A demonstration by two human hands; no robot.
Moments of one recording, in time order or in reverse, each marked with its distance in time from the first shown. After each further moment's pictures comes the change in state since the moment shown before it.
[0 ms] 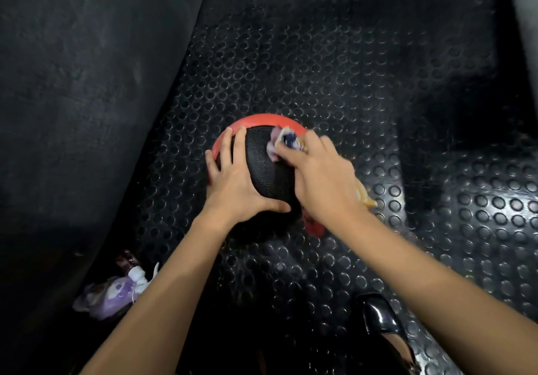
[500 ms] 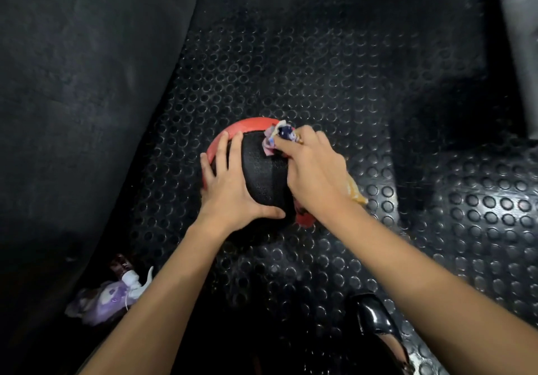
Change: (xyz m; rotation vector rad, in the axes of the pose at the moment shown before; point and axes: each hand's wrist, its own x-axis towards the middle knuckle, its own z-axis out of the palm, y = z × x) left_hand -0.007 0.003 0.003 0.040 -0.001 0.004; right_hand 0.009 0.001 -0.001 0.033 -0.023 0.117
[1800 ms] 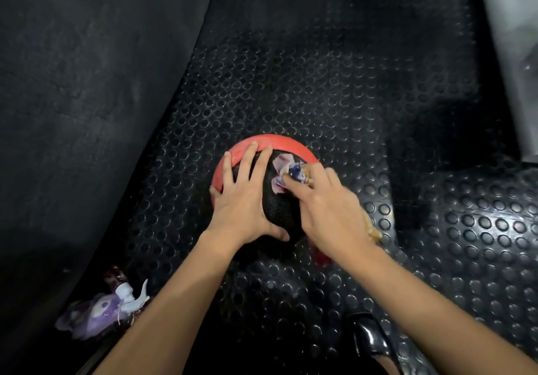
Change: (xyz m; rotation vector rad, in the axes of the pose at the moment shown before) left_hand -0.001 0.032 -0.008 0.198 -0.154 0.029; right_hand -0.029 0.019 -0.008 -0.110 0.039 -0.189
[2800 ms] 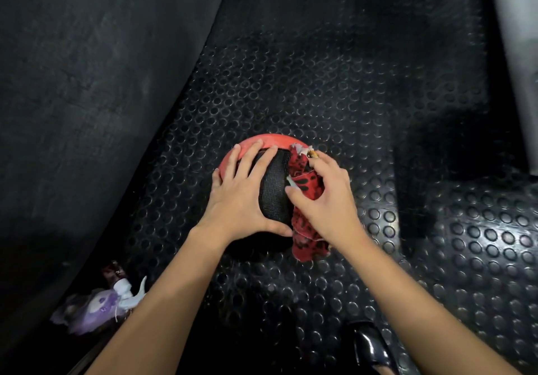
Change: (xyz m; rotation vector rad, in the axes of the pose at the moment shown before) left_hand 0.004 -0.023 -0.004 0.039 0.040 0.111; right_hand 0.017 0.002 0.024 0.669 0.056 0.323
